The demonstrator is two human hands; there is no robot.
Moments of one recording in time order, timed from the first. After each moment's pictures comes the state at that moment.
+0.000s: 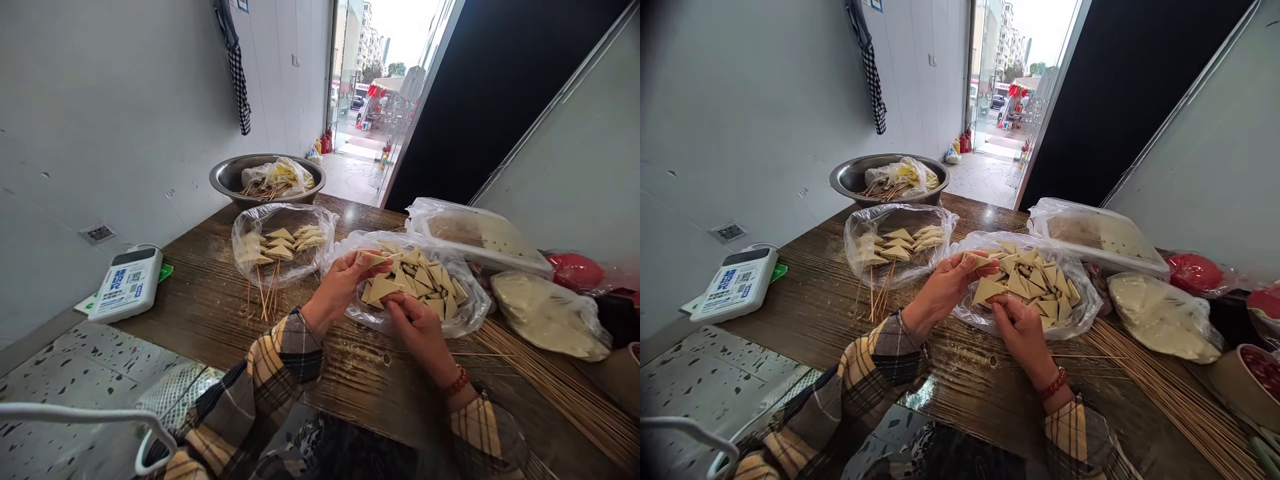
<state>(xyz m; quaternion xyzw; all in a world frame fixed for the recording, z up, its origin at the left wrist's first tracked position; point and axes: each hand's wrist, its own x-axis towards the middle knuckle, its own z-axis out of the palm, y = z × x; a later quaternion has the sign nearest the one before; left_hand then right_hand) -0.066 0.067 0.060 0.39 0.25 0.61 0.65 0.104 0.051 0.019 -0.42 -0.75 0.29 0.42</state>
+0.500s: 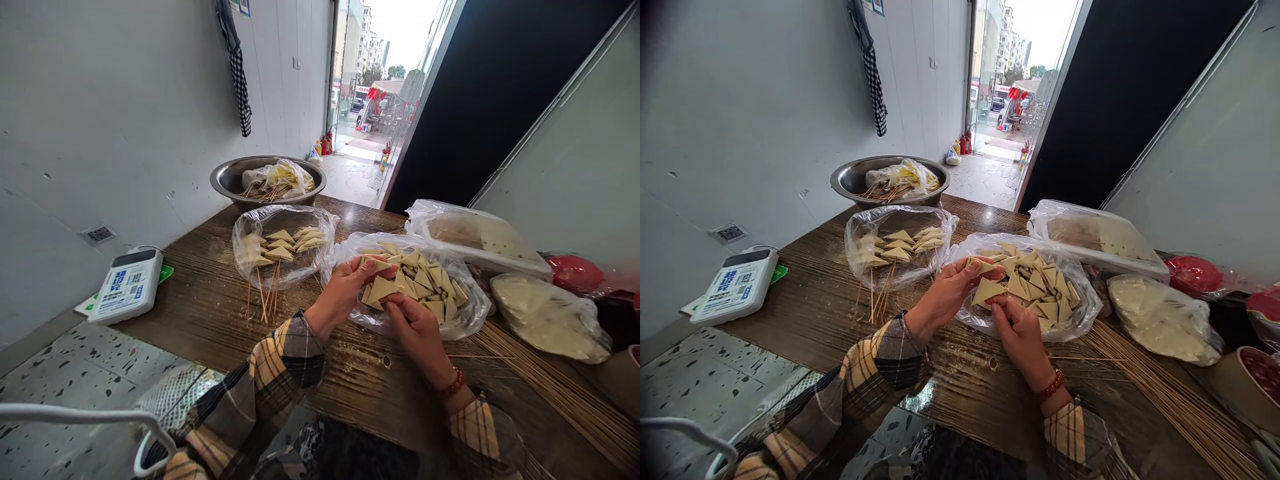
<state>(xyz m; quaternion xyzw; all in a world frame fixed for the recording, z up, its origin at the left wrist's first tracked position) -0.061 0.064 0.057 0.38 0.28 0.58 0.66 0.099 0.049 0.020 -0.42 -0.75 0.28 0.43</state>
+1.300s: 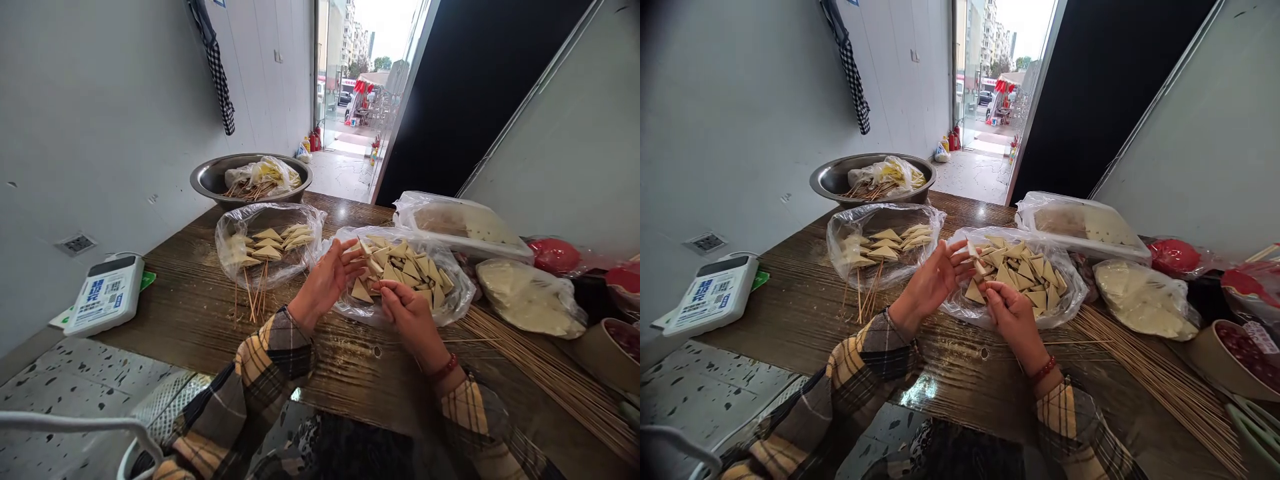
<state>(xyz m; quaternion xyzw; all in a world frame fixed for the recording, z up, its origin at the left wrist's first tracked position) -0.072 0.078 0.054 0.30 0.23 0.59 0.71 0.100 0.055 0.023 -0.42 -0.63 0.47 0.45</state>
